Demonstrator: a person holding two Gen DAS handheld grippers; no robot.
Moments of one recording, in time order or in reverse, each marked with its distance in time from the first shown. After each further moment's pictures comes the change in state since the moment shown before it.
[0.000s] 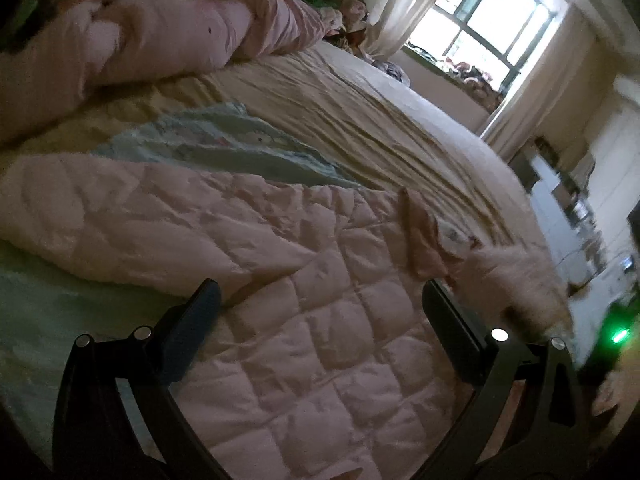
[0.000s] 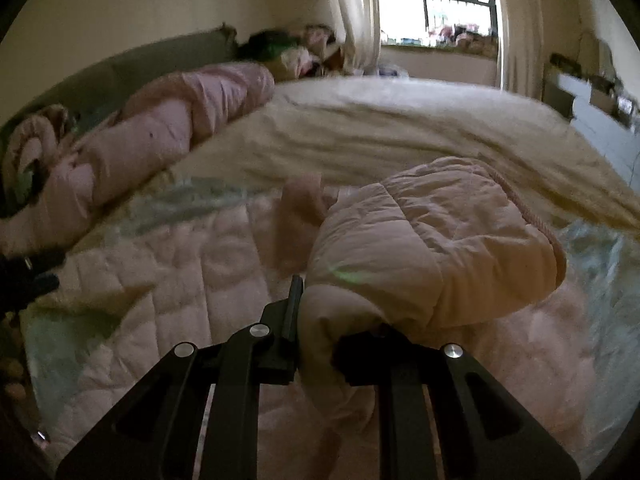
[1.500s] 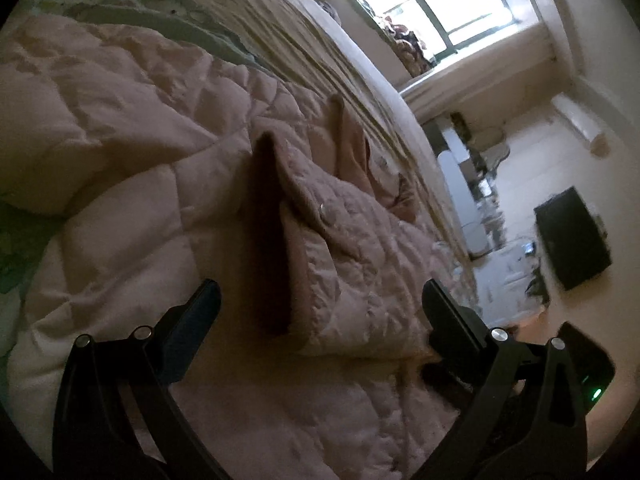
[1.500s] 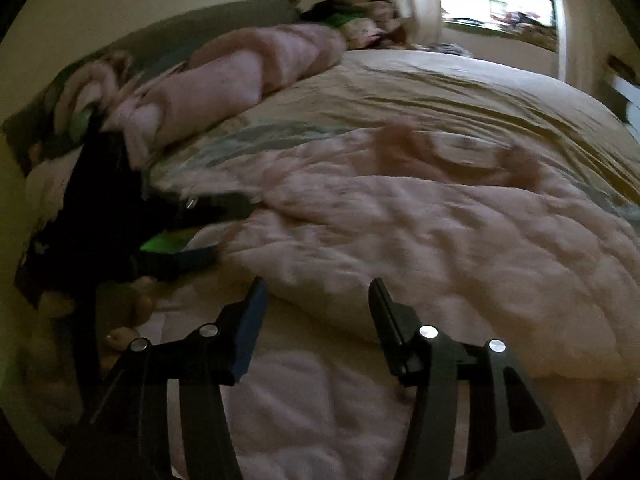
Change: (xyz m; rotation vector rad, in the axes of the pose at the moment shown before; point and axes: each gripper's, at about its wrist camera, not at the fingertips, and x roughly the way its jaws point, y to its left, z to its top) left arm 0.096 0.001 -0.051 -0.085 0.244 -0.429; right arm -0.030 0.053 -0.058 -0.095 0.080 0.168
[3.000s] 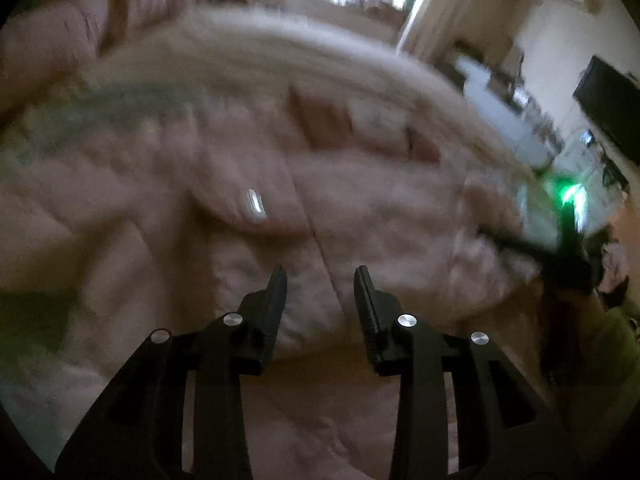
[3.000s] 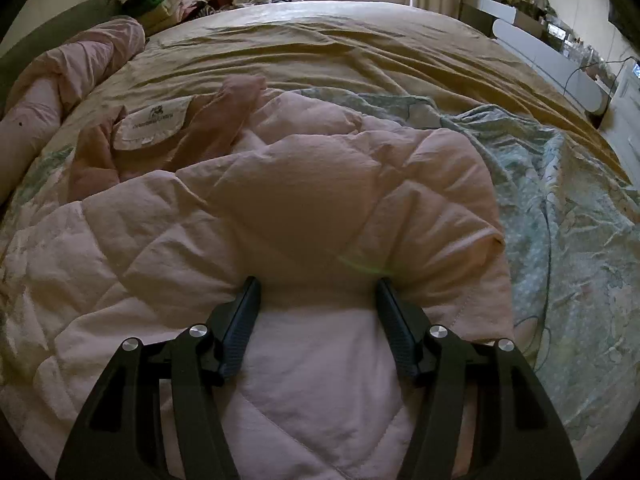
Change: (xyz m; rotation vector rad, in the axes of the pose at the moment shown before) left arm 0.034 -0.059 -0.025 0.406 0.055 0.310; right arm 0.037 -0.208 0.008 0.290 0.159 -0.455
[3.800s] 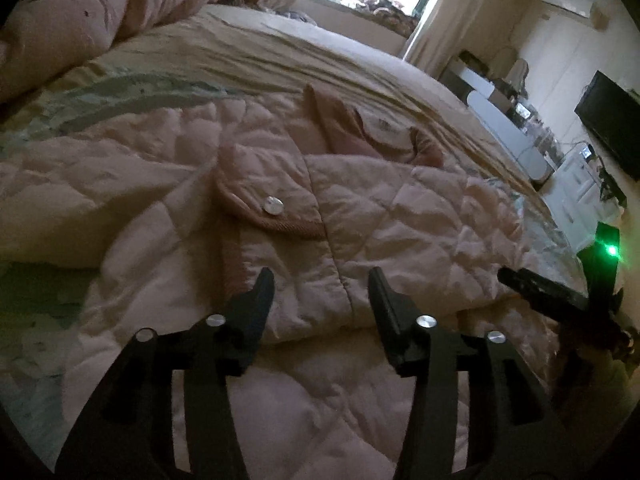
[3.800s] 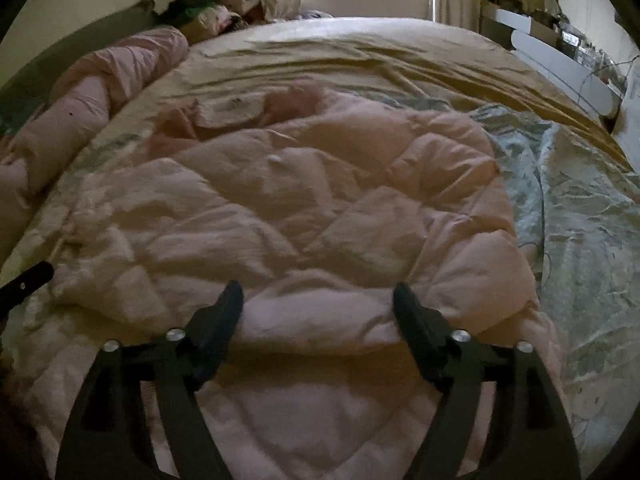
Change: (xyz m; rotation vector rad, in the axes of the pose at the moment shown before) left arm -0.037 0.013 -0.007 -0.042 -0.084 -0.010; right arm -0.063 0.020 -0.058 -0.030 -0.071 0.128
